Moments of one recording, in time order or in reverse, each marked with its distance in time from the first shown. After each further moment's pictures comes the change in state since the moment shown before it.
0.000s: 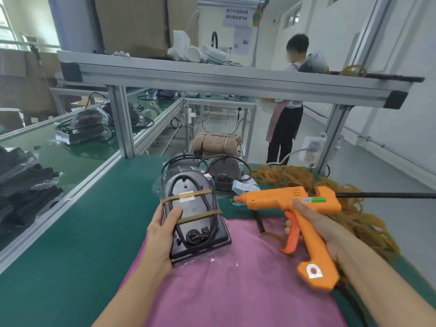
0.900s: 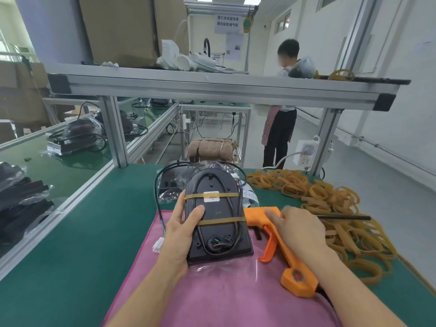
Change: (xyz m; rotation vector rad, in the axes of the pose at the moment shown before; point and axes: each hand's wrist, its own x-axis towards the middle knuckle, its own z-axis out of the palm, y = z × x) left_hand -0.006 0.006 0.044 0.032 -0.216 0.035; right_hand -0.005 0.000 0.054 -1.388 0.626 -0.336
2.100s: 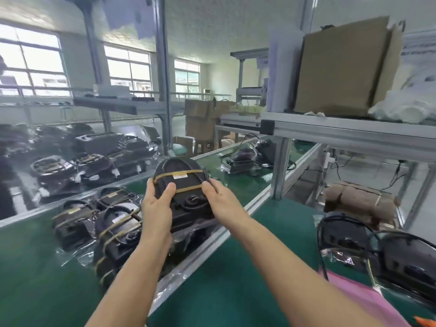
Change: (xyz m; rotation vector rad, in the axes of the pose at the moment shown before) left_hand -0.066 0.221 -0.241 0.129 0.880 0.505; right_hand -0.096 -0.436 -0.011 1.039 -0.708 -0.897
